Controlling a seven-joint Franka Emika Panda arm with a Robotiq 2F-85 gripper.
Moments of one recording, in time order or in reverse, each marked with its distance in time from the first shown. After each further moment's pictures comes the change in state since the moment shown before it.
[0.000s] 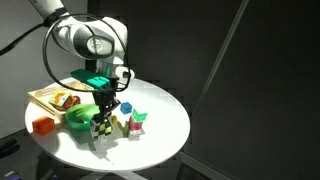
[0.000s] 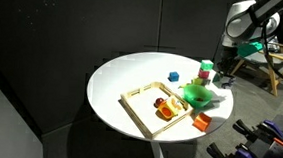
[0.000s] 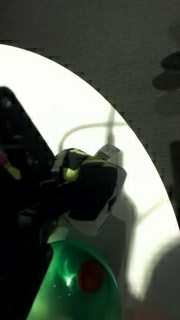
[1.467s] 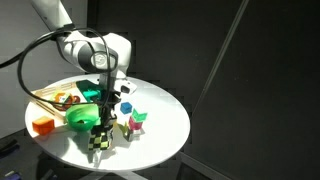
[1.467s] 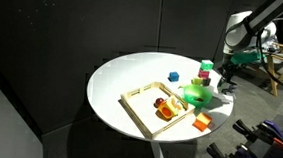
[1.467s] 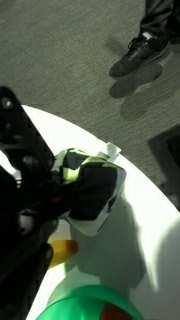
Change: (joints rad) arm 0.008 0.097 -0.056 0.014 0.003 0.023 0.329
